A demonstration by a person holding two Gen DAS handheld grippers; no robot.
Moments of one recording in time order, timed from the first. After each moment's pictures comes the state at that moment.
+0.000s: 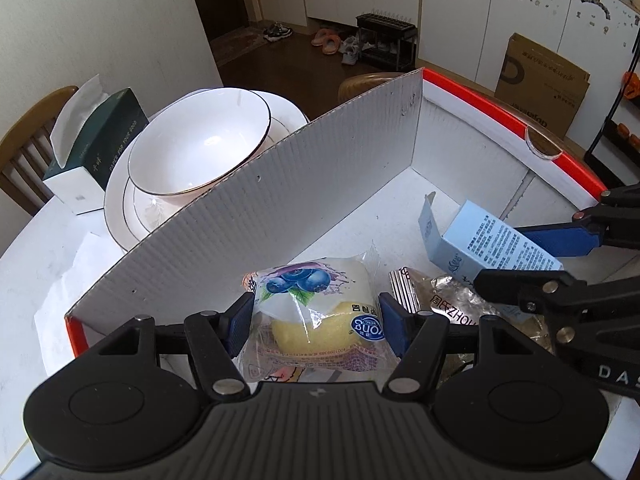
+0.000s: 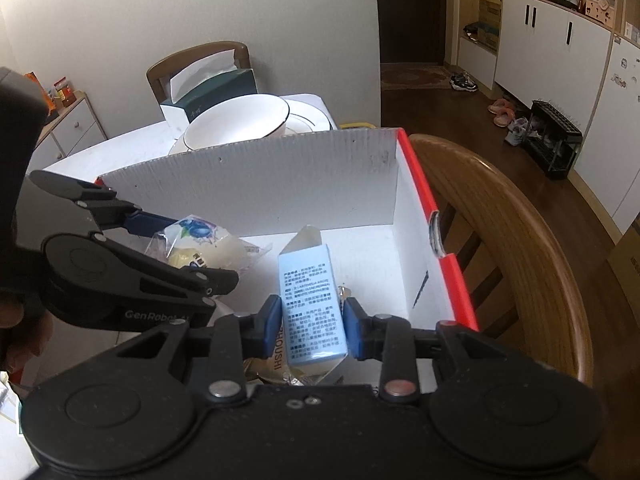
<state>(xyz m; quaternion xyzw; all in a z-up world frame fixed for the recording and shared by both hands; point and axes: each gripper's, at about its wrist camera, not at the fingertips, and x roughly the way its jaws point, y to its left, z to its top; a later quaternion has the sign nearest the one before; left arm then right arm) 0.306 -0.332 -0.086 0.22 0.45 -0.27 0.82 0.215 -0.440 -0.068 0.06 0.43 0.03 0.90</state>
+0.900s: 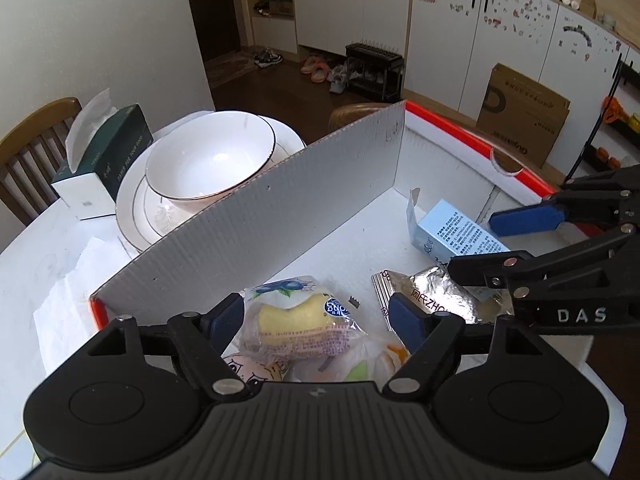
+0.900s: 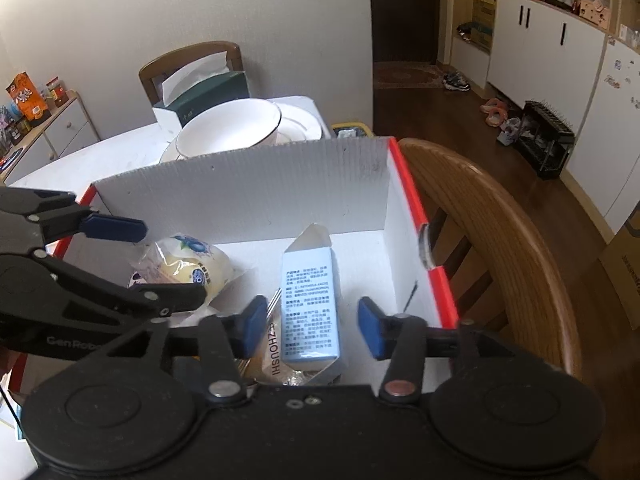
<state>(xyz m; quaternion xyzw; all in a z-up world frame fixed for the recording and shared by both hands) 0.285 -0.303 -0.062 0.18 0.41 -0.30 0.84 0.221 -0.442 -0.060 0.06 0.43 0.01 0.90</state>
